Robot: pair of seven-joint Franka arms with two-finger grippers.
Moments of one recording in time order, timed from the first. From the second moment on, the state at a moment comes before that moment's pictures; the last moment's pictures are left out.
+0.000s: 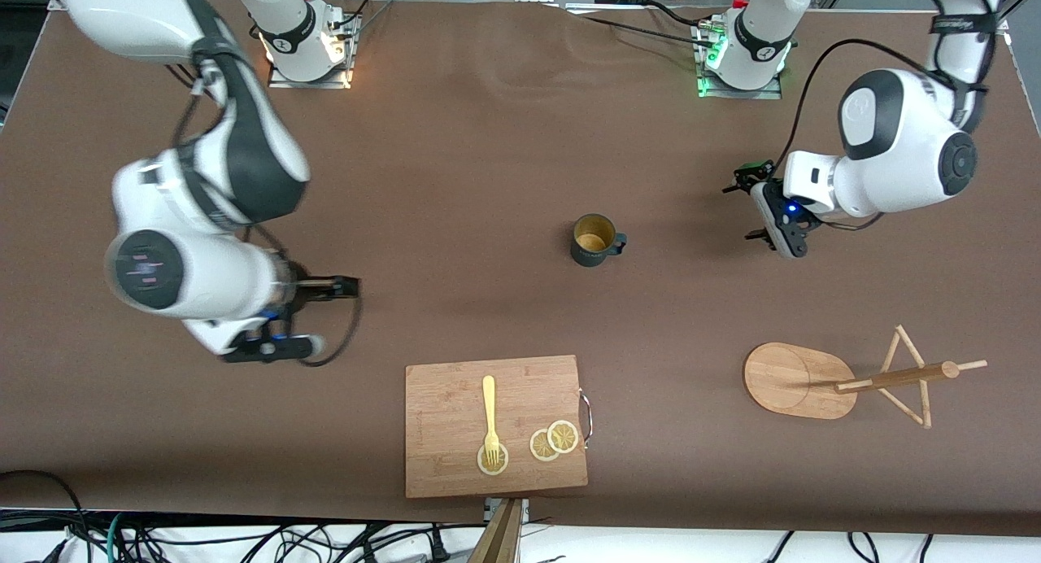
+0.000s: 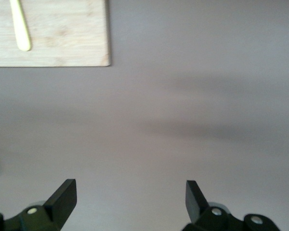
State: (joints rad) left arm -0.02 0.10 -0.08 -2.22 -0.54 2.06 1.24; right arm 0.09 0.69 0.25 -1.04 -0.05 1.55 0.23
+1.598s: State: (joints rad) left arm -0.08 0.60 -0.24 -2.16 -1.64 2.26 2.60; right arm -0.09 0.08 0.08 -1.45 -0.05 1.51 -0.08
